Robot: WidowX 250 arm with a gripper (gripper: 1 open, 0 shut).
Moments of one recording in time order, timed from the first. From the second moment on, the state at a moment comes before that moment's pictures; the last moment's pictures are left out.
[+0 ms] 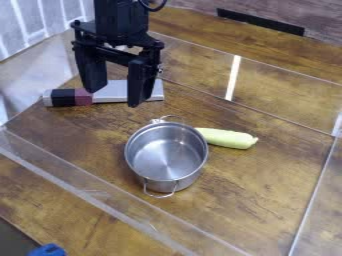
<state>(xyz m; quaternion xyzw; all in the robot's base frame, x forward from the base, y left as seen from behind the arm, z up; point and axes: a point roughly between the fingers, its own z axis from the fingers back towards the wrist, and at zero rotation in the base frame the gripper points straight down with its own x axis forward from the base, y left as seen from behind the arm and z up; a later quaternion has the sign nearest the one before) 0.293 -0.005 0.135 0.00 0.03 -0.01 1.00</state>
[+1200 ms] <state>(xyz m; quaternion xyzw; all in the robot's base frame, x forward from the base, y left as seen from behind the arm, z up) 0.350 -0.096 0.085 0.04 0.04 -0.56 0.83</state>
